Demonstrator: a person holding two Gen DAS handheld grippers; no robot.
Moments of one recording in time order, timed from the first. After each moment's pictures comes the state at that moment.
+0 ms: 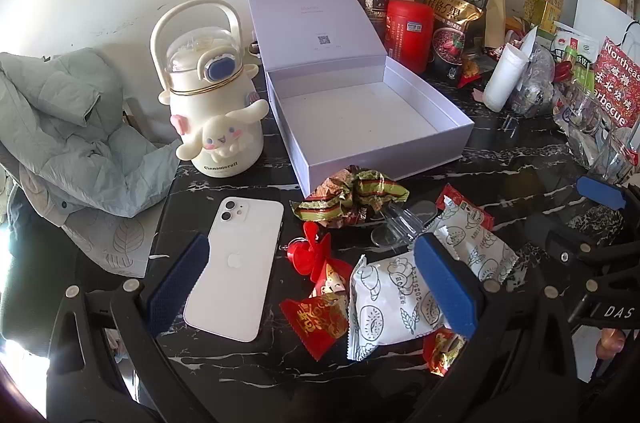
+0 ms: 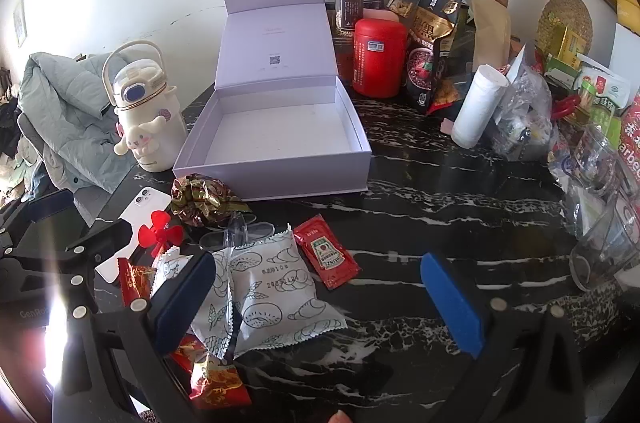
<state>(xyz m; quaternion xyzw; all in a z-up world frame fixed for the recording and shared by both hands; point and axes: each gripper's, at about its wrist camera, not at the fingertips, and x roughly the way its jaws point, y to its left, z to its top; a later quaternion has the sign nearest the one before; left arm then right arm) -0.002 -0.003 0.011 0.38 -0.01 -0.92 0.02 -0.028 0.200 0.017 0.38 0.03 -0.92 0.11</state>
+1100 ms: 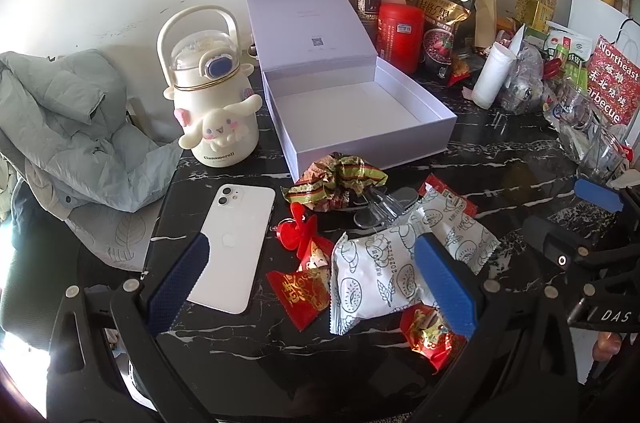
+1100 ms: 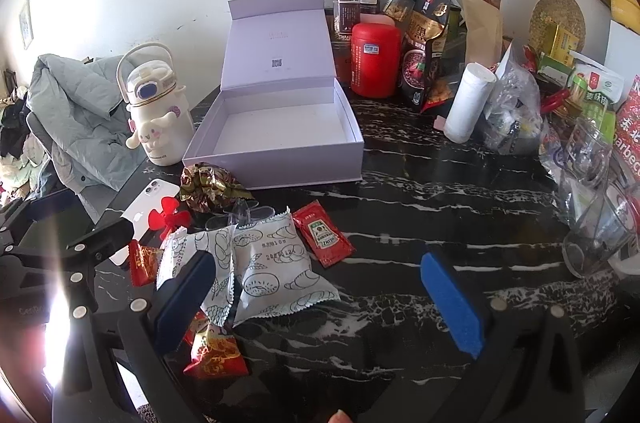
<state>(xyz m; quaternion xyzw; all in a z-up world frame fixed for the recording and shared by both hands) 0.027 0.014 0.014 0.38 -0.01 -0.93 0.02 0.003 0.219 0.020 0.37 0.03 -0.92 0.12</state>
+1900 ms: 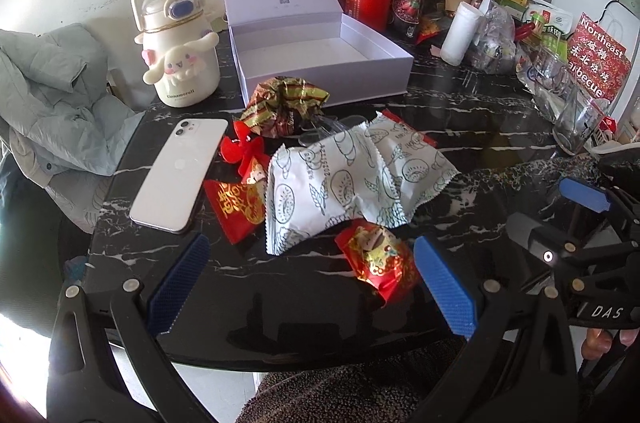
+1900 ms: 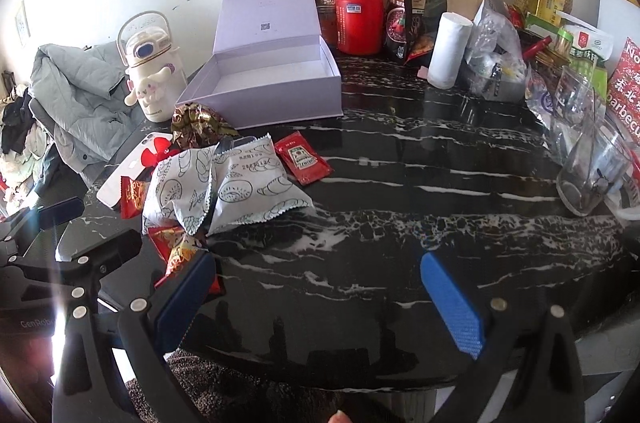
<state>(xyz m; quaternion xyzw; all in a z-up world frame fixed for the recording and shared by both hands) 0.070 0.056 -0.029 0.42 0.01 -0.91 -0.01 0.047 0.256 -0.023 0.41 0.01 -0.90 0.12</state>
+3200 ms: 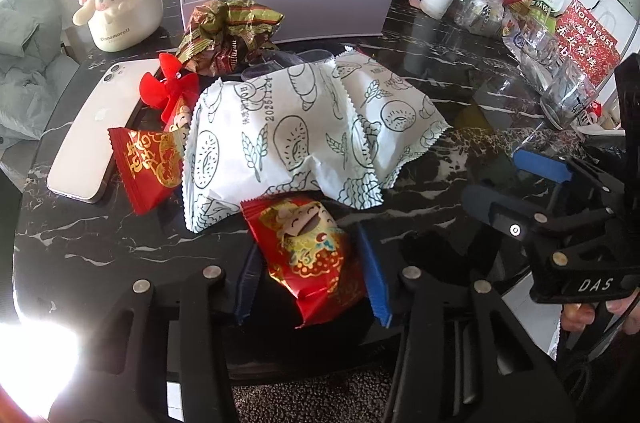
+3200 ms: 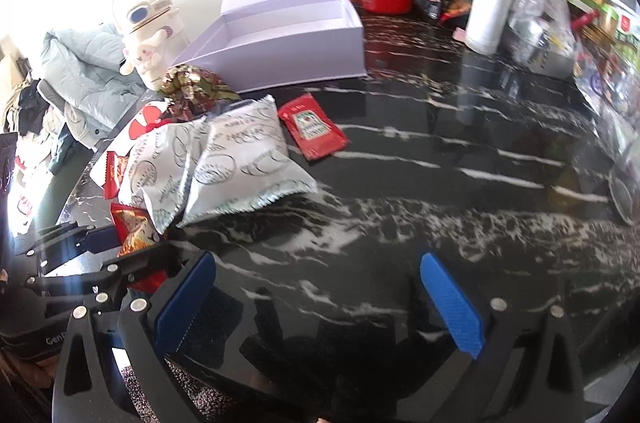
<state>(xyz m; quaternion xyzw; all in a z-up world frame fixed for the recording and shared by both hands) 0.043 0.065 -0.073 0.49 0.05 -0.87 -0.07 0.000 0.246 -0.056 0.46 0.02 -0.87 0.18</state>
